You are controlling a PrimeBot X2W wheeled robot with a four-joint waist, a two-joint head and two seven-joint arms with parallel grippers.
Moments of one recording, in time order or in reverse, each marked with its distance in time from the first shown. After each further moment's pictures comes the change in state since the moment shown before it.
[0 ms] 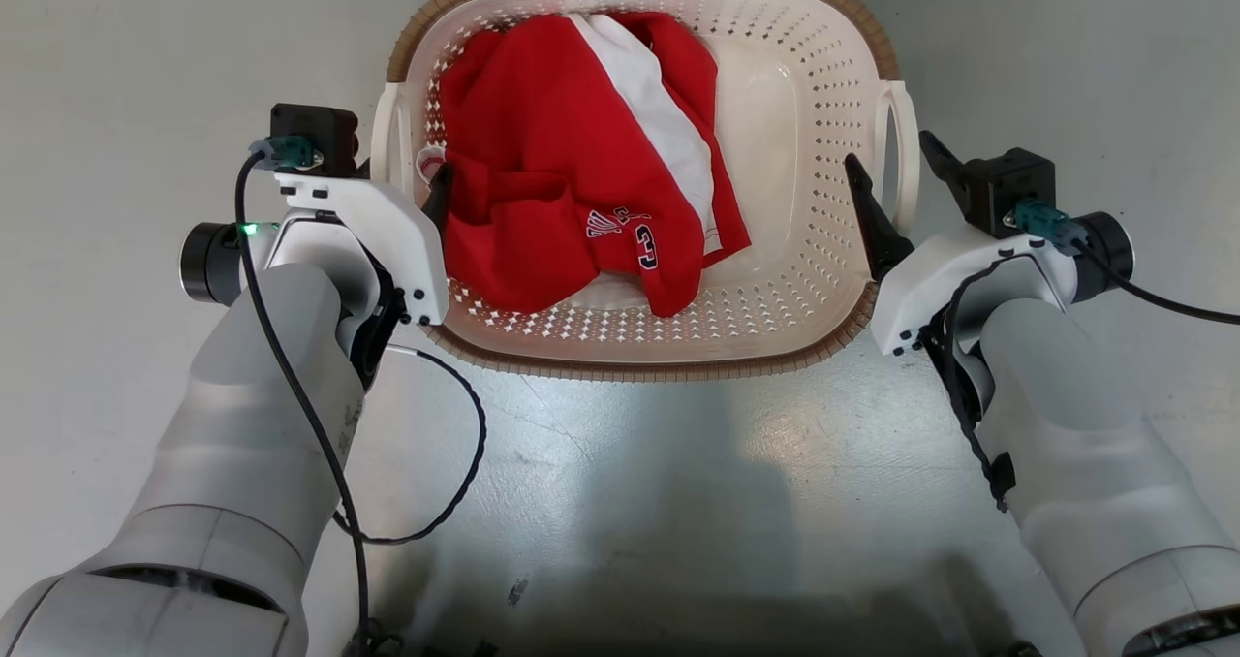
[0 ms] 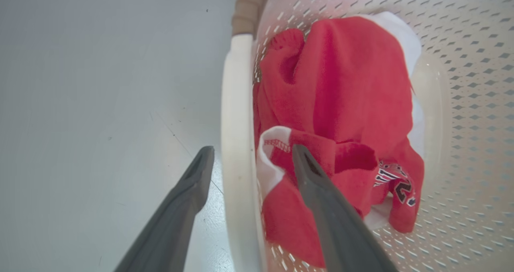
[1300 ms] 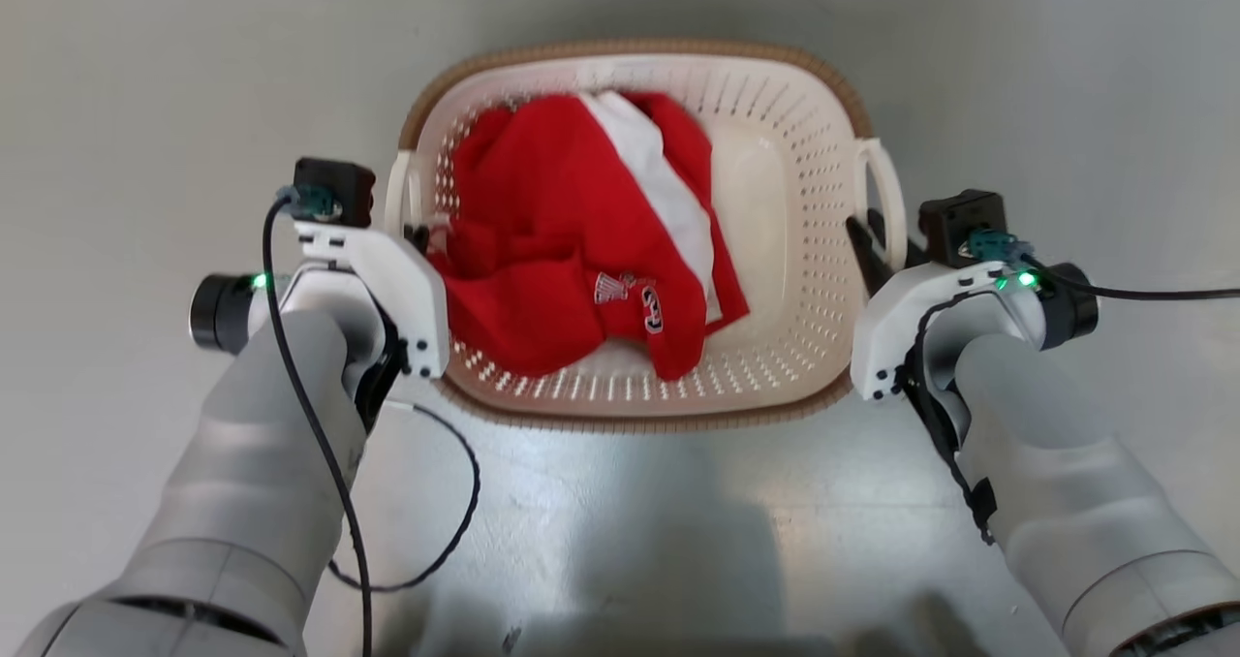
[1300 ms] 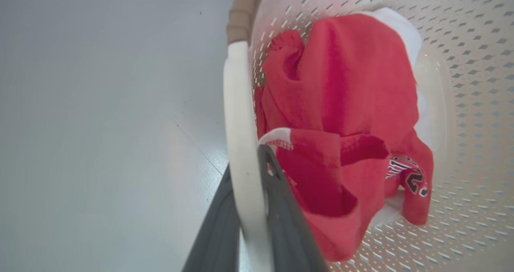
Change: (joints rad) left arm 0.054 0.005 -0.060 0.009 -0.017 0.019 0.048; right arm -0.014 0.009 0.147 0.128 0.133 -0.002 0.077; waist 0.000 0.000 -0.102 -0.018
